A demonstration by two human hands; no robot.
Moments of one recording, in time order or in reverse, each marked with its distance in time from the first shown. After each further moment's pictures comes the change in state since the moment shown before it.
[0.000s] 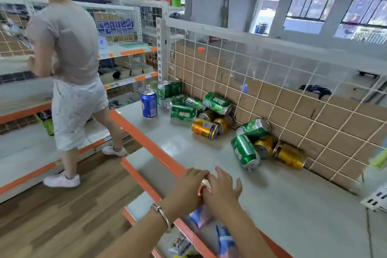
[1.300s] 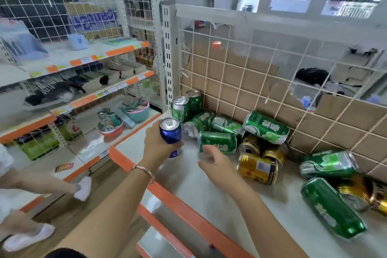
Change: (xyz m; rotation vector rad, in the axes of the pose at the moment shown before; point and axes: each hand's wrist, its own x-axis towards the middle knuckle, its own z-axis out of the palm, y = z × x) left_hand 0.187 -0.289 -0.116 -0.512 0.368 -0.469; right_hand 0.240 -0.140 -0.004 0.605 -0.040 -0.046
